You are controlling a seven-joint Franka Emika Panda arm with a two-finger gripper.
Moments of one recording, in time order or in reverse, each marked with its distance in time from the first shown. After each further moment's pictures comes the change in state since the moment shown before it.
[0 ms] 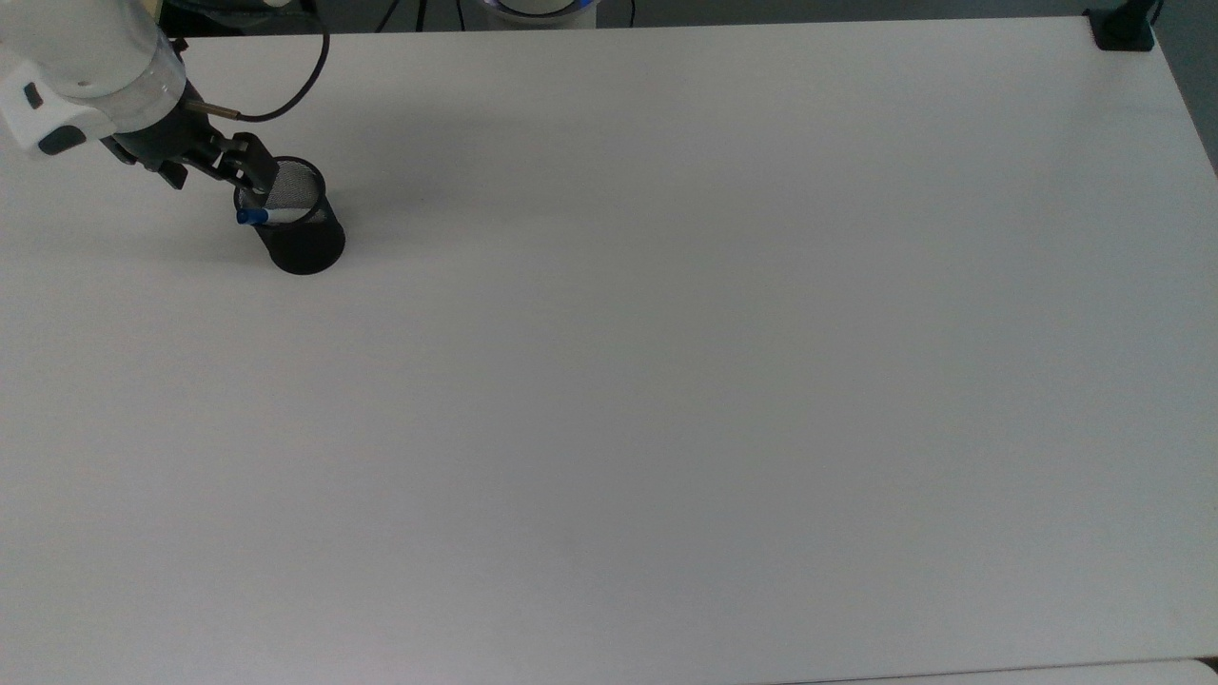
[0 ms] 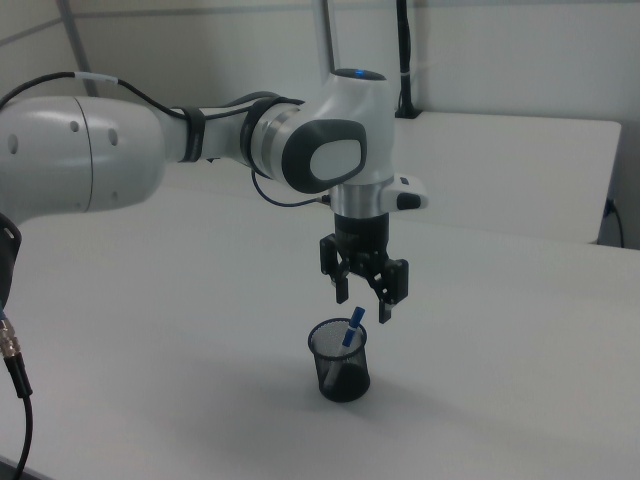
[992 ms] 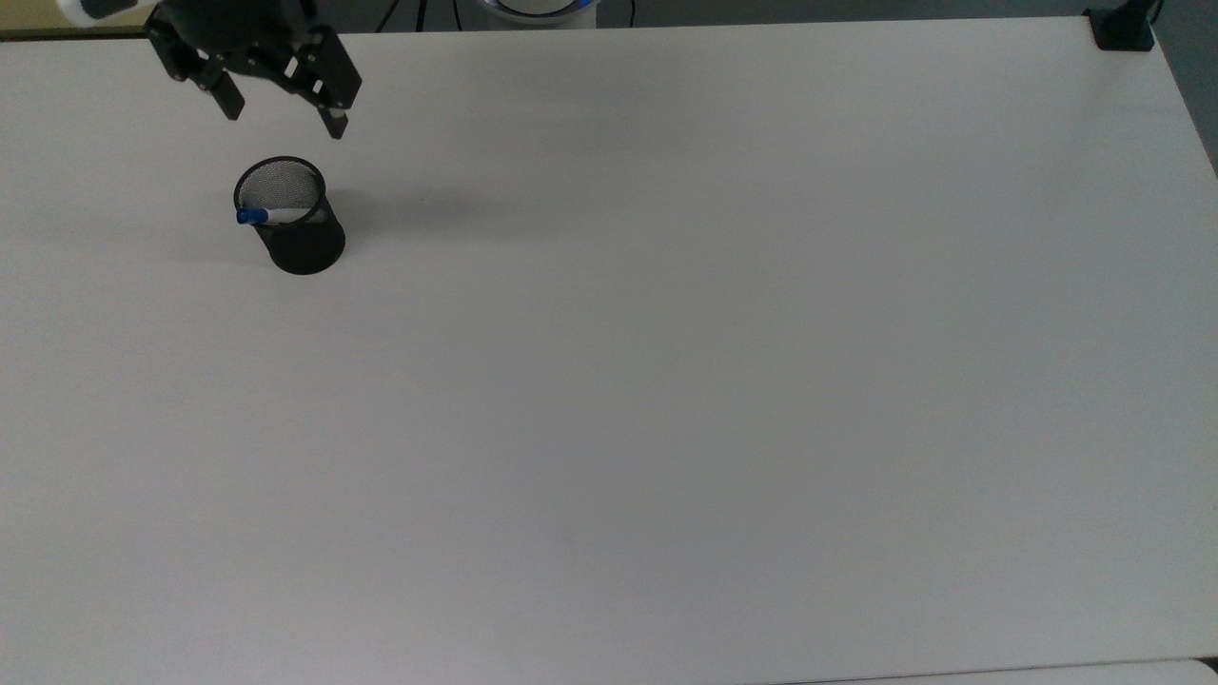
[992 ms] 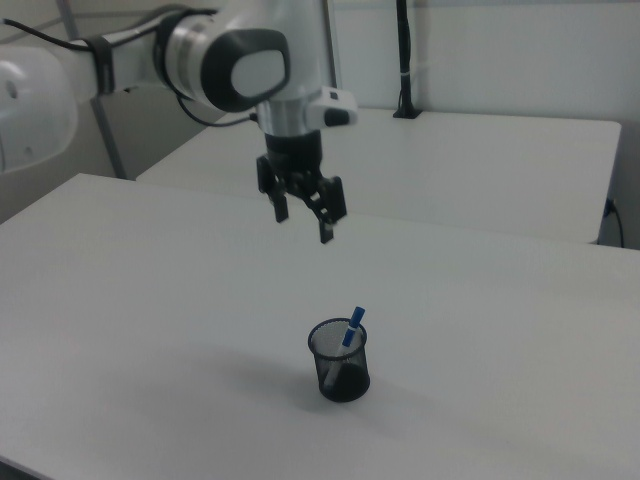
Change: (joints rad) arm 0.123 -0.174 0.003 0.020 0.061 -0.094 0.131
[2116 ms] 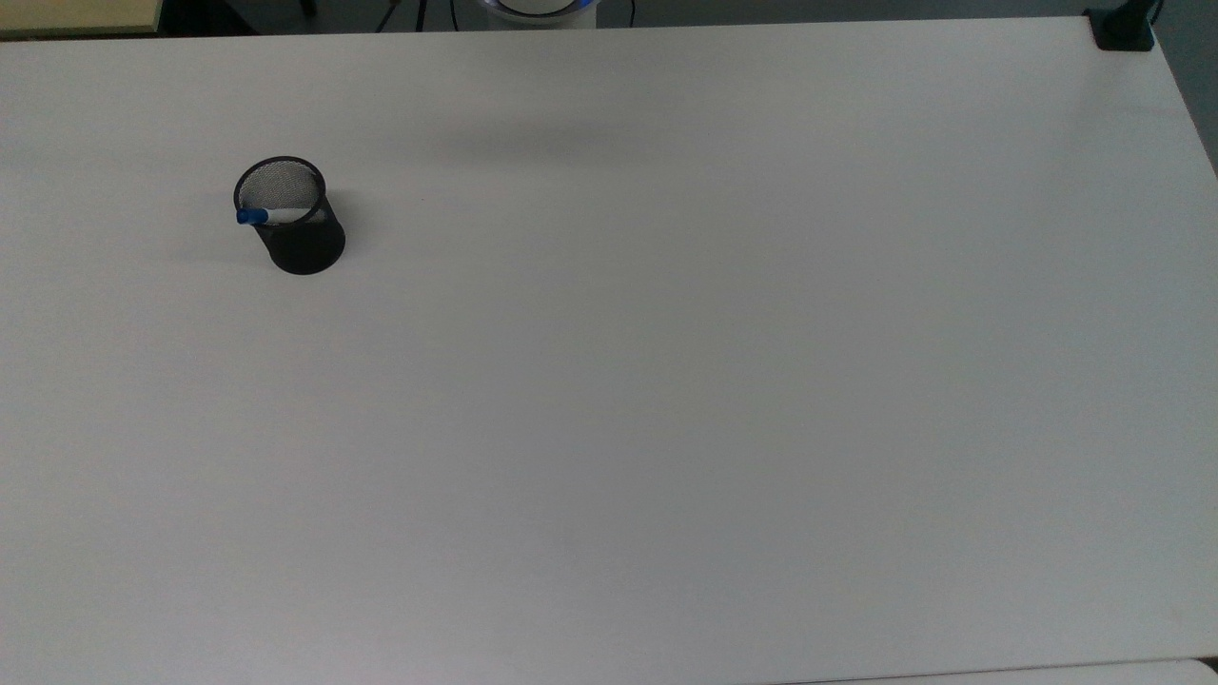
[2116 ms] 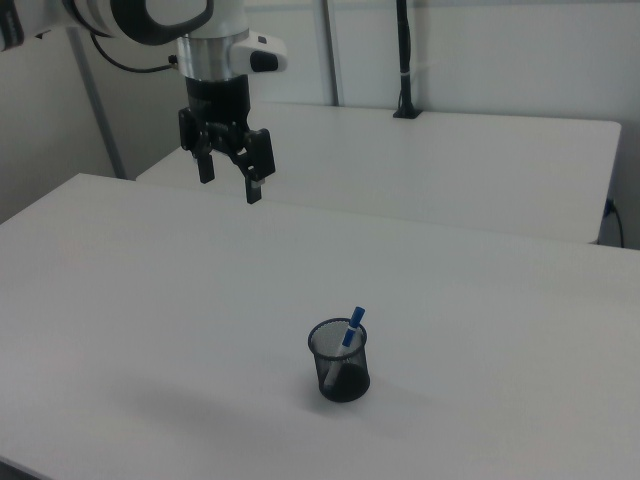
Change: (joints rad) arm 0.079 -0.174 -0.002 0.008 0.010 -0.222 0.029
